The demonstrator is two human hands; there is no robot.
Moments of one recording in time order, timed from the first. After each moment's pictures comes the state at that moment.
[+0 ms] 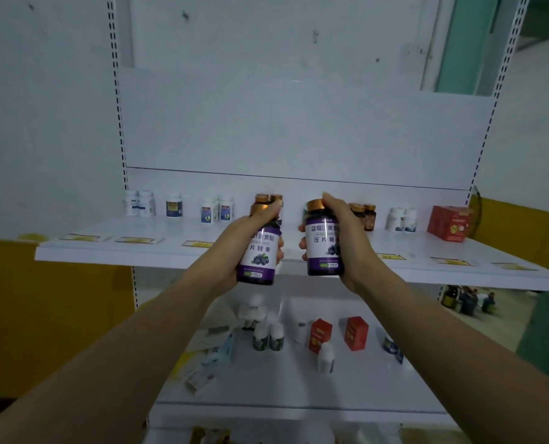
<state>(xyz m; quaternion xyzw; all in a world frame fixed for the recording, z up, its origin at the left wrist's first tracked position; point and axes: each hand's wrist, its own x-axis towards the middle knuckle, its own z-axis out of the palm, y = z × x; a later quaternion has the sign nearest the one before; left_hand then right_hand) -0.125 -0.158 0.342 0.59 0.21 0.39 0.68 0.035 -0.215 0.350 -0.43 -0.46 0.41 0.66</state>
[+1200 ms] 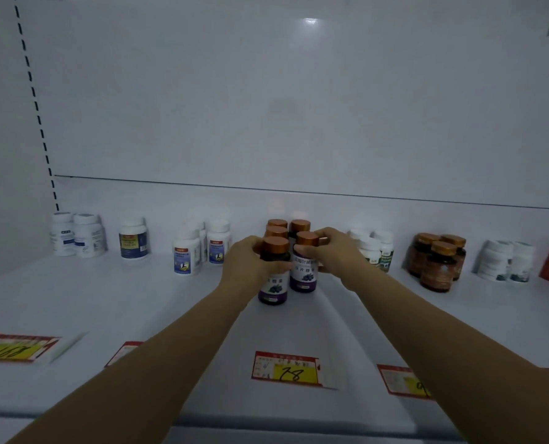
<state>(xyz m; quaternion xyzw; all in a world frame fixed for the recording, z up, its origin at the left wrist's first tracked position) -0.012 0.159 0.317 0.68 0.44 0.43 0.39 0.147 0.151 0.325 -0.67 -0.48 0.26 0.50</state>
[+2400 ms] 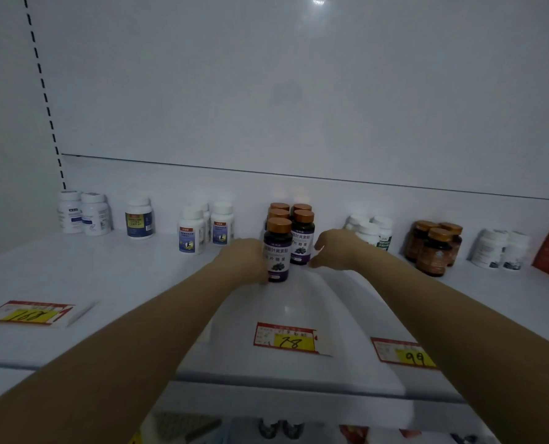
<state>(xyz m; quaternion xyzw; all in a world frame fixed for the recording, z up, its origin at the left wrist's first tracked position) -0.026 0.154 0.322 0.82 0.54 0.10 0.15 0.131 0.120 0.339 -0.80 -0.59 0.06 0.09</state>
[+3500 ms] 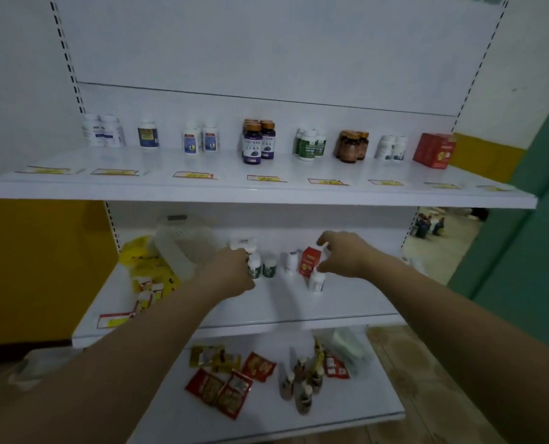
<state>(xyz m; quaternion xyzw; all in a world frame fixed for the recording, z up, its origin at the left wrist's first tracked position) -0.169 -0.128 0.212 0.87 0.46 0.04 0.17 0.014 -0.215 0.247 -0.83 -0.54 0.11 0.08</state>
